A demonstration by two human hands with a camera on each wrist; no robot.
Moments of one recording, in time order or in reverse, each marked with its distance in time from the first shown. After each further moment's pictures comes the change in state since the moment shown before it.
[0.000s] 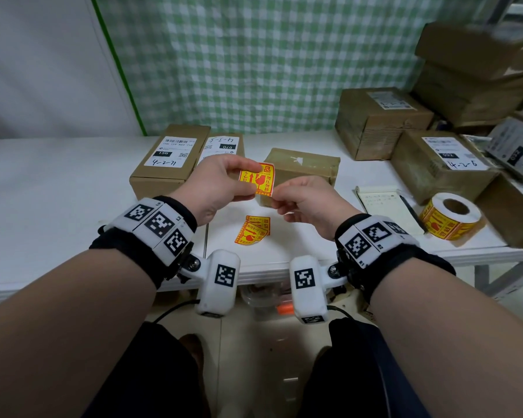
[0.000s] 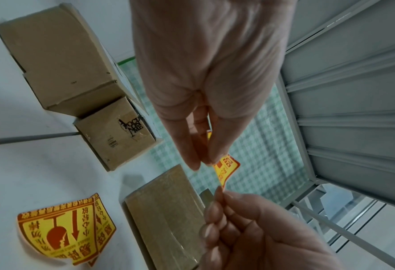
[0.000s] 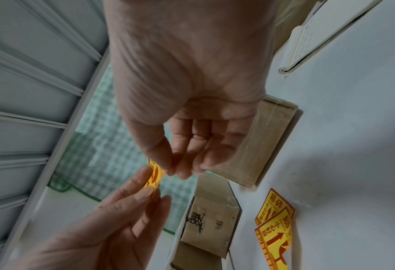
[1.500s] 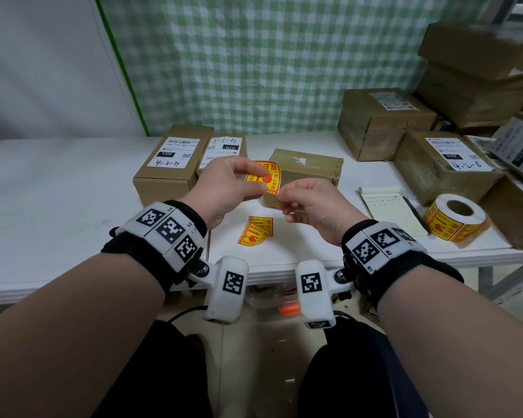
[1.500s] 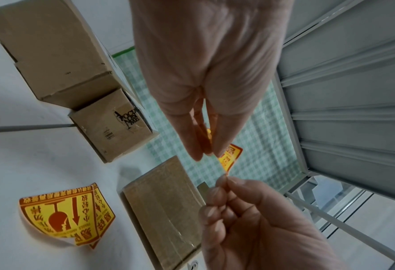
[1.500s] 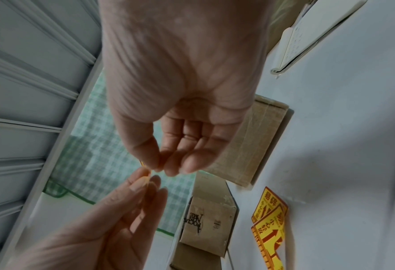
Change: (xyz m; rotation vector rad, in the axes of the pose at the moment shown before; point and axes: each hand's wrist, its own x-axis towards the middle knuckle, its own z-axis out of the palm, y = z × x) left_hand -0.002 0.000 0.008 0.051 0.061 0.058; right_hand -0.007 0.002 -0.001 0.097 -0.019 -0.058
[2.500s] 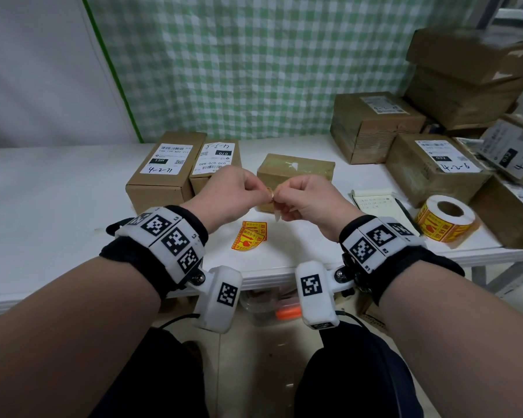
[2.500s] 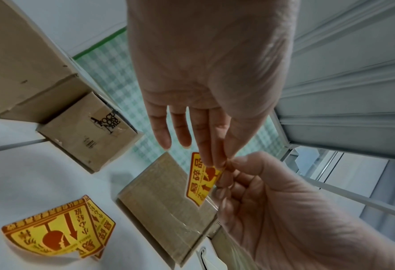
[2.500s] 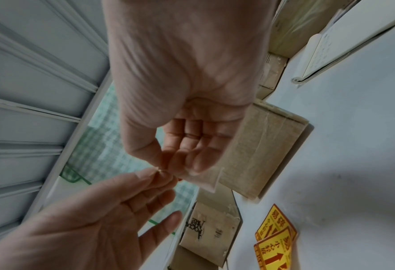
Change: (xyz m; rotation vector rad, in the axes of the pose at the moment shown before) left_hand -0.003 0.011 0.009 0.387 -0.121 0.078; right_hand 0.001 -0.010 -0.005 -0.166 -0.010 -0.076
